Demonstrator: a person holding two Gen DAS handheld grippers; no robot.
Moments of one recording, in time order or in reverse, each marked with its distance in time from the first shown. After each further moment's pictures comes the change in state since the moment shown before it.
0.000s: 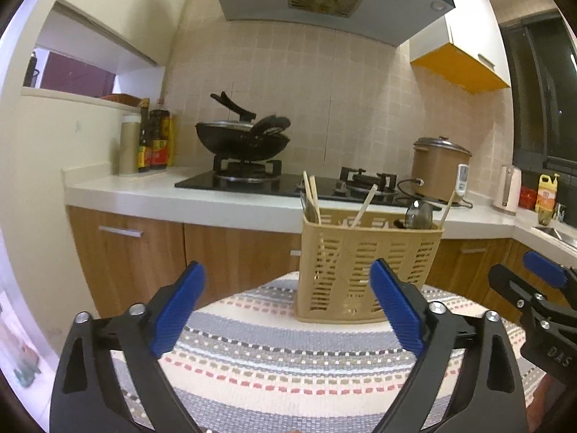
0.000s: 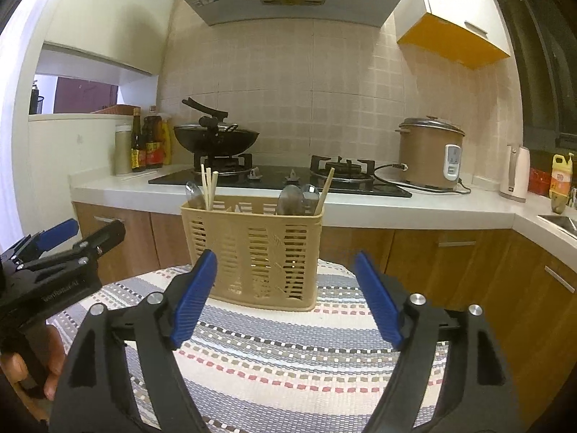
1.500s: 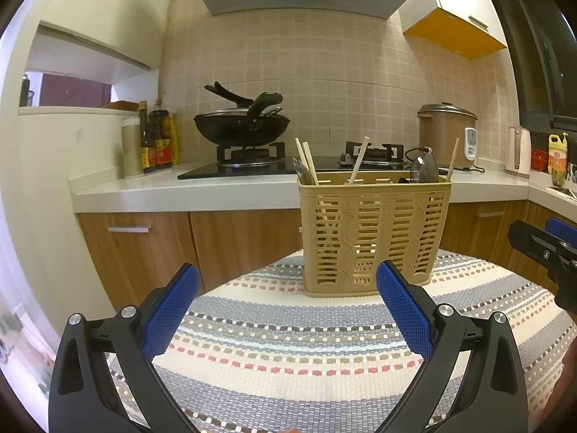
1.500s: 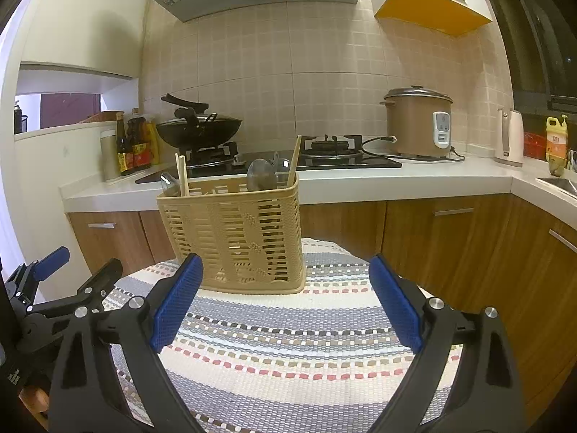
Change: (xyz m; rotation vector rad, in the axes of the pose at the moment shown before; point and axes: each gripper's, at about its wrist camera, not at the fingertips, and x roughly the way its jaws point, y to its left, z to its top) left arm 0.007 -0.021 -0.023 0.111 0.043 0.066; right arm 0.013 -0.024 -0.012 0.094 0.055 -0.006
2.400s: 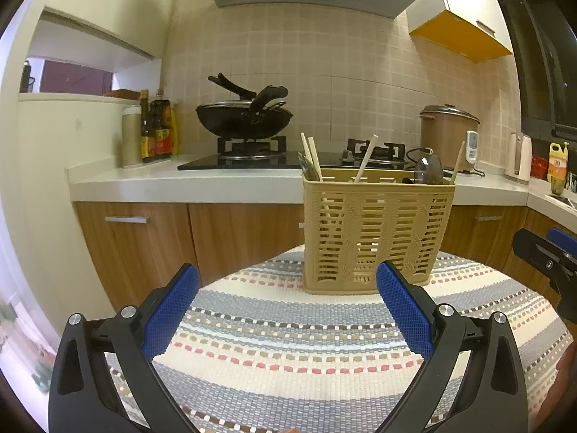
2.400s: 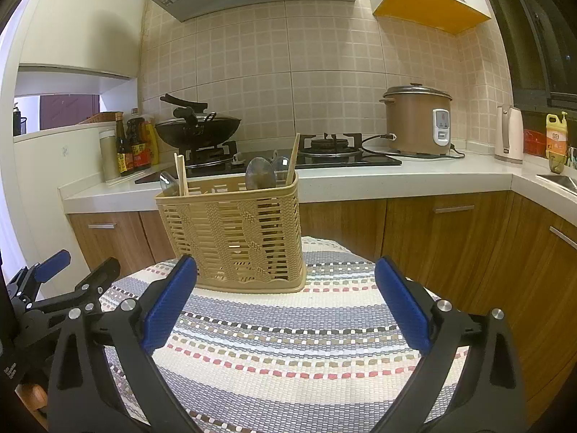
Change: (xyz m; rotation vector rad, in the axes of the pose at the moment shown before) left arm 0.003 0.007 0.001 -0.042 0.027 -0.013; right arm 0.002 0.000 -0.001 0.006 0.007 0.003
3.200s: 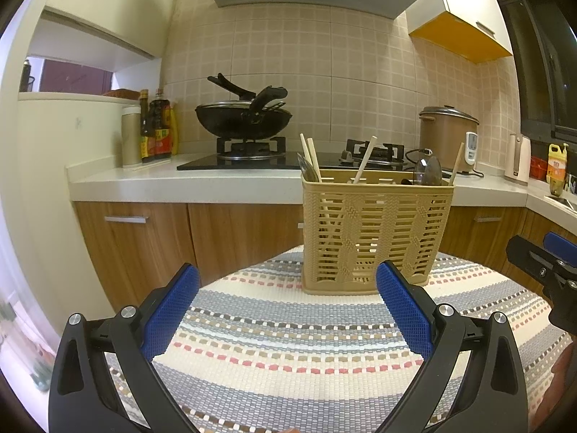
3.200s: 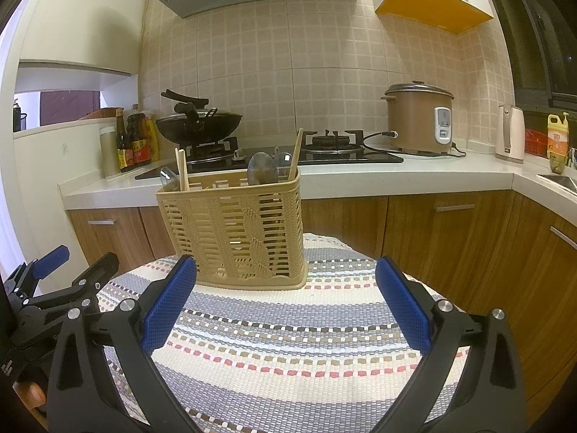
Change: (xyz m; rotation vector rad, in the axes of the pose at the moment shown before) left arm 0.000 -0.002 0.000 -0.001 -0.003 0.001; right arm 0.002 0.003 -0.003 -0.006 0.011 0.000
